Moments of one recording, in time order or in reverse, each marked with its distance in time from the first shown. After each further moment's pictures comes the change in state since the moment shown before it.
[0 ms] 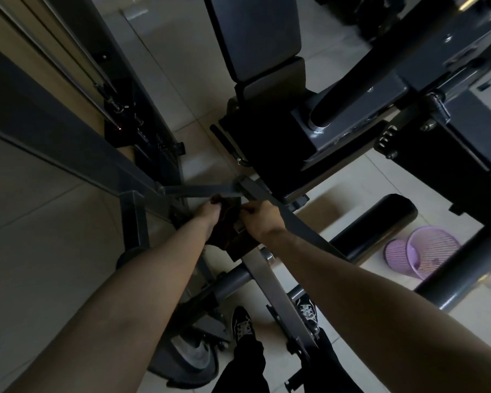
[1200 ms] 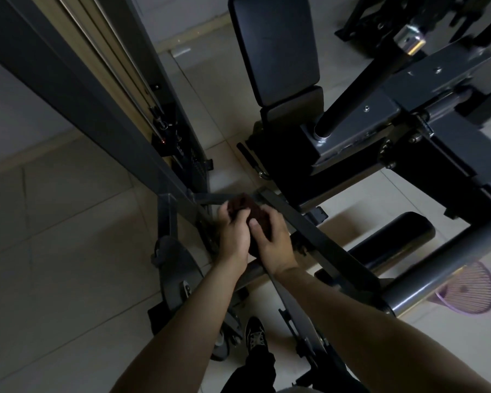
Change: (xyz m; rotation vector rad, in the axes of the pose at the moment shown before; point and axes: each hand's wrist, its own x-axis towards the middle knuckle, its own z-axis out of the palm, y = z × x) left_hand -0.205 -0.019 0.011 -0.429 0.087 0.390; right_hand -0.093 0.017 0.027 0.408 0.219 -0.406
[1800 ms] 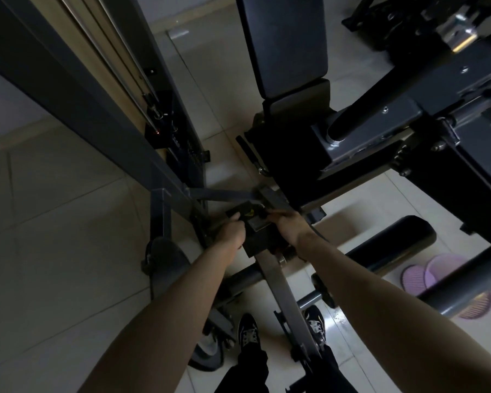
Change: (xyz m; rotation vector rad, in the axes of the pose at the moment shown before) left_hand 0.093 -0.033 -0.002 0.378 -0.054 -0.348; right_hand 0.079 0.008 -0.037 -0.073 -0.231 0.588
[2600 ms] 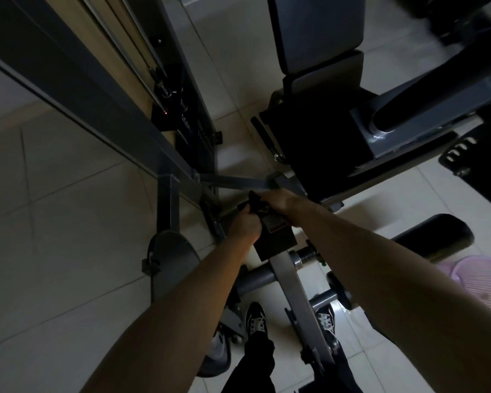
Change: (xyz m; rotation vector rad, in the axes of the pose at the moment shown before) left_hand 0.041 0.000 0.007 0.101 0.002 0.065; right_hand 0.079 -0.042 0.036 -0.053 -0.194 0.211
